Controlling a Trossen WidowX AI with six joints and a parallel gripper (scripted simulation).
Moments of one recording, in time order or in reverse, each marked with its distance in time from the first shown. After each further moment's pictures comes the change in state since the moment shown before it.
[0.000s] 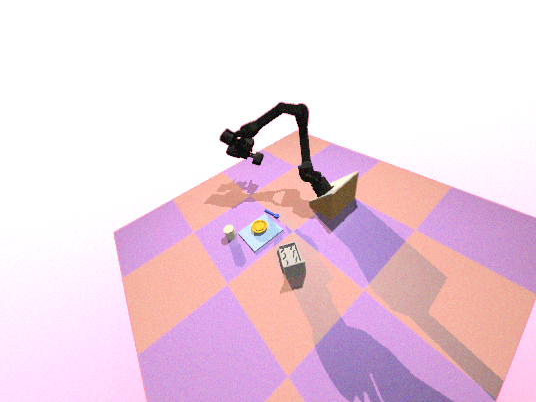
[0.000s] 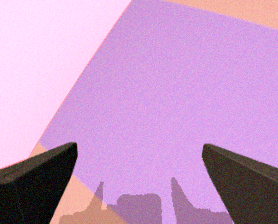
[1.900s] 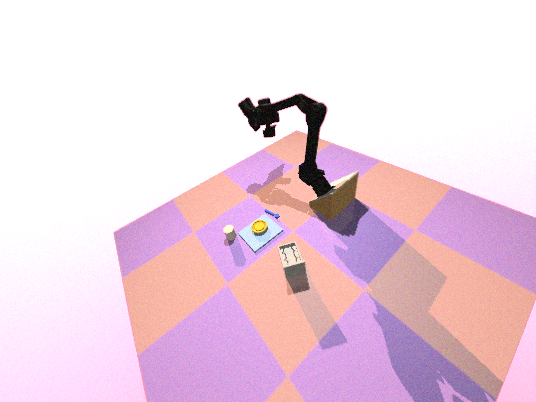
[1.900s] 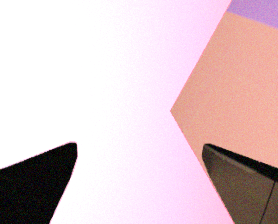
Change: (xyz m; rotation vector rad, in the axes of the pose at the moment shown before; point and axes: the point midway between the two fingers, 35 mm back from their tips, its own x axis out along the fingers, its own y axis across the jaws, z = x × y) arm -0.069 -0.054 0.231 1.146 -0.833 0.211
